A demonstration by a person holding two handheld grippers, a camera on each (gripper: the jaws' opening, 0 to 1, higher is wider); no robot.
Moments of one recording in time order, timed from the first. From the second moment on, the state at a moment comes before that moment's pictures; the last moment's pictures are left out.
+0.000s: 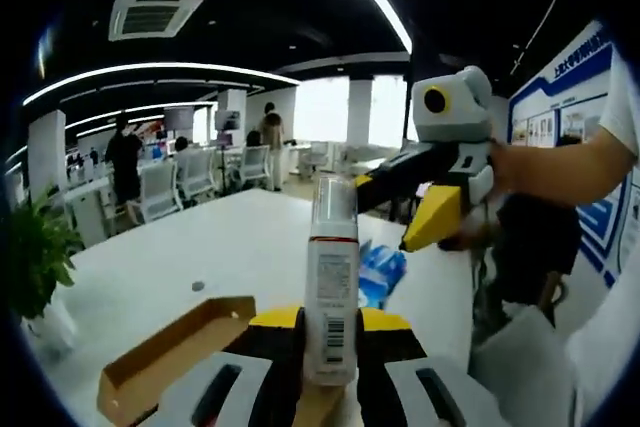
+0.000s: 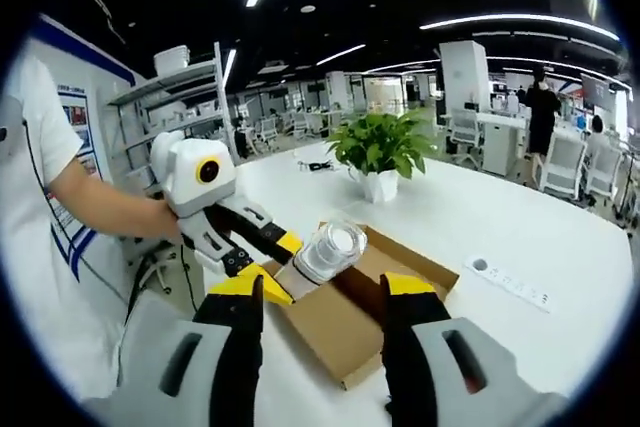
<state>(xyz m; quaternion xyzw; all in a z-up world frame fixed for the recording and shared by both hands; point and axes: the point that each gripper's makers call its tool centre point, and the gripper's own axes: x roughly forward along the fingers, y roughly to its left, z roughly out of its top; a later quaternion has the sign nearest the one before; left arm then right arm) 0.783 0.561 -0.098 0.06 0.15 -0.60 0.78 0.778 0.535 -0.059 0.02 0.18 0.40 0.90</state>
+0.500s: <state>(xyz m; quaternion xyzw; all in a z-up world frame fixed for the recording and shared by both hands) 0.750 0.499 -0.070 -0.03 0.12 -0.61 0.78 0.767 0.510 -0.033 0.18 0.12 0.39 0.90</state>
